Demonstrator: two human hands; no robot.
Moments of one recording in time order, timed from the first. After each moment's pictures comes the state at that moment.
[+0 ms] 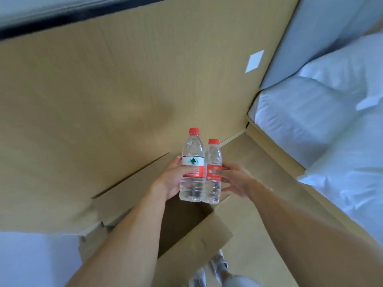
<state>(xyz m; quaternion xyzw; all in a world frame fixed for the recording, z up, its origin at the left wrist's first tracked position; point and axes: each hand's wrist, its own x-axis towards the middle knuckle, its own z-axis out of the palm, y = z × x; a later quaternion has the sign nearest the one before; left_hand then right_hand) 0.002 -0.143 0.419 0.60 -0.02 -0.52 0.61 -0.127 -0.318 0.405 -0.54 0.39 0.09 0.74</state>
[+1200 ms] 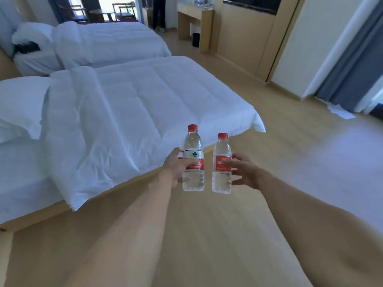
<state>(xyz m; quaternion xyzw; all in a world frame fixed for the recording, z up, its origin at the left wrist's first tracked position) -0.695 -0.358 0.541 0.45 -0.51 -0.71 0.20 -0.897 -0.234 0.544 -0.22 0.68 -0.47 0.53</state>
